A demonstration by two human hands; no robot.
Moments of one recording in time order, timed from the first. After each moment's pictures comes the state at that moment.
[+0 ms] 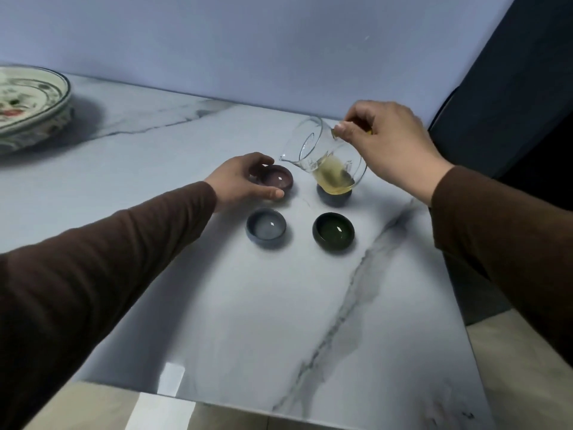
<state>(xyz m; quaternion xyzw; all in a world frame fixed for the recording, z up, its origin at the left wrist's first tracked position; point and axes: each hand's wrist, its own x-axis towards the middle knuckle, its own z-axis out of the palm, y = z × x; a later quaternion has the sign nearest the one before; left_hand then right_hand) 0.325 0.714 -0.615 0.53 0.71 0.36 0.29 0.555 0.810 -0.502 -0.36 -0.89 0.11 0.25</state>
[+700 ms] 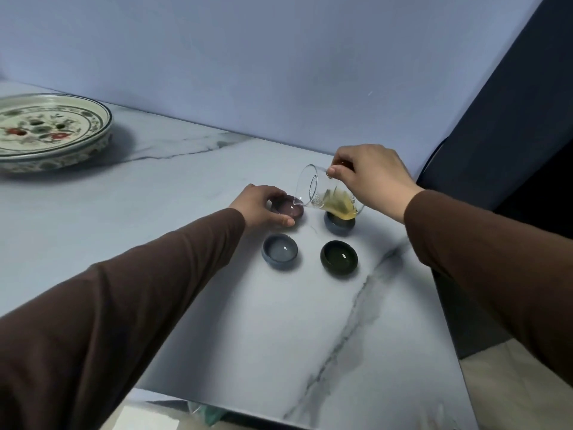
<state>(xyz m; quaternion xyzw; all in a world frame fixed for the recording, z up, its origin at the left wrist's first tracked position) 0.329 0.711 -0.611 0.54 0.73 0.34 0.24 0.528 0.799 -0.486 -0.34 -0.93 0.01 0.16</state>
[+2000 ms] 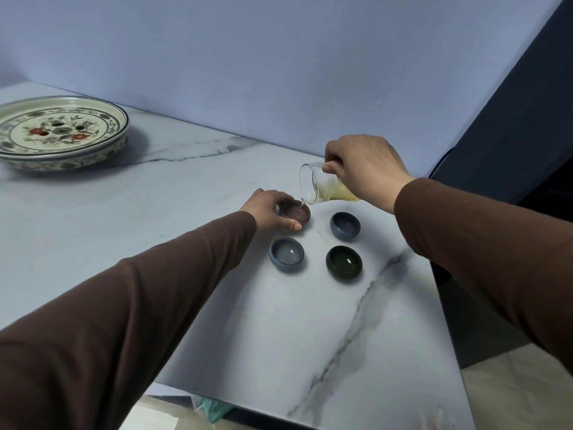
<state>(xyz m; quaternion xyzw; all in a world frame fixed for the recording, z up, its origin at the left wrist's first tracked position) 0.329 0.714 -0.613 0.53 0.74 0.34 0.24 0.501 0.793 -0.466 -0.26 -0.95 -0.11 0.14</state>
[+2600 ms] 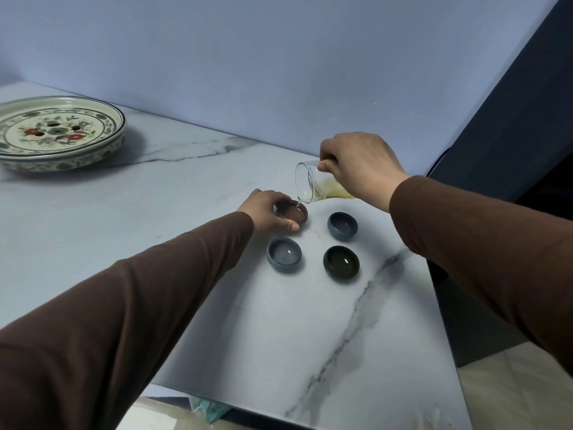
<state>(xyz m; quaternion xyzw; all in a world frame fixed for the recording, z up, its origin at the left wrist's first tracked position) 0.329 0.714 -0.613 0.53 0.74 0.33 0.24 0.499 0.788 -0.461 -0.25 -0.95 -0.12 0.14</state>
